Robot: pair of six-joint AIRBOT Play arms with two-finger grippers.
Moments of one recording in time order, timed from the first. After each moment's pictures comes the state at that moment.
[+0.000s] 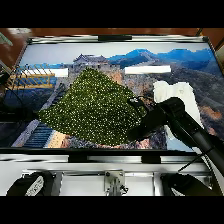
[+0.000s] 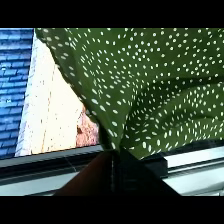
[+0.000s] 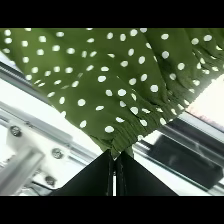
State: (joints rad) left arm 0.17 -0.82 1.08 1.20 -1.47 -1.37; right arm 0.57 -1.08 1.01 1.80 -1.44 -1.48
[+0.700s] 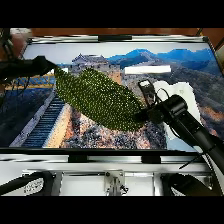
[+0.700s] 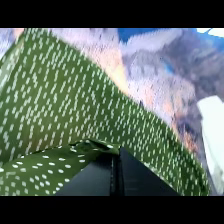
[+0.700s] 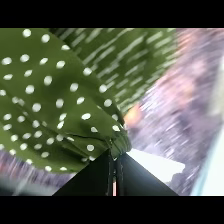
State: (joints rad) left arm 0.03 -1.29 1.42 0.82 -0.88 -1.33; right arm 0.52 -1.08 1.01 1.38 -1.14 -1.32
